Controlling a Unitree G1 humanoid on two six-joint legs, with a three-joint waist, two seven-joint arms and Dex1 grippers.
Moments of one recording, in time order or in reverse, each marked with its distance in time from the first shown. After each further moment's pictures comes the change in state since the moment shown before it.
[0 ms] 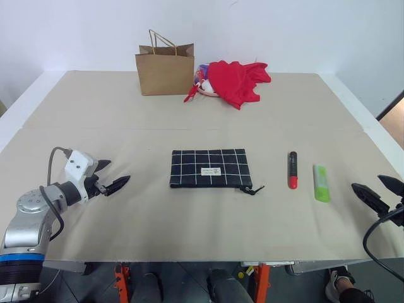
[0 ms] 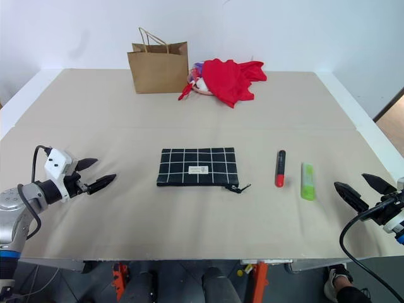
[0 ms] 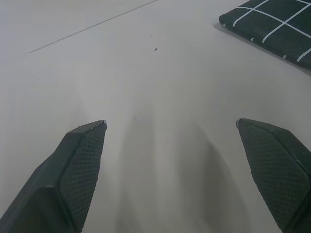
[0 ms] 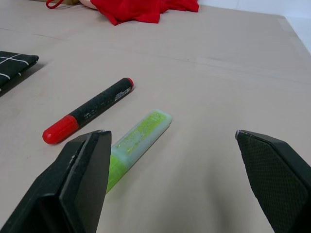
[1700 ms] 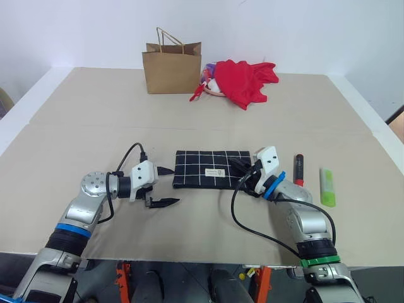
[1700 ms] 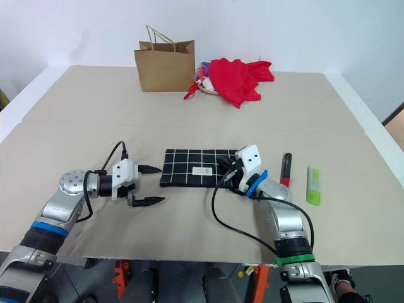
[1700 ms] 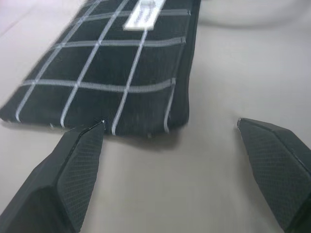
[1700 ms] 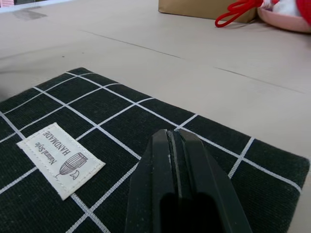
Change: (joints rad) left arm -0.270 -0.117 -0.378 0.202 0.178 -0.364 -0.351; right arm -0.450 0.500 0.685 -0.091 -0.304 -0.017 -0.349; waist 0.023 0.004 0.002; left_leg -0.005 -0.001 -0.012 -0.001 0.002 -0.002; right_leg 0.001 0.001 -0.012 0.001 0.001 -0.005
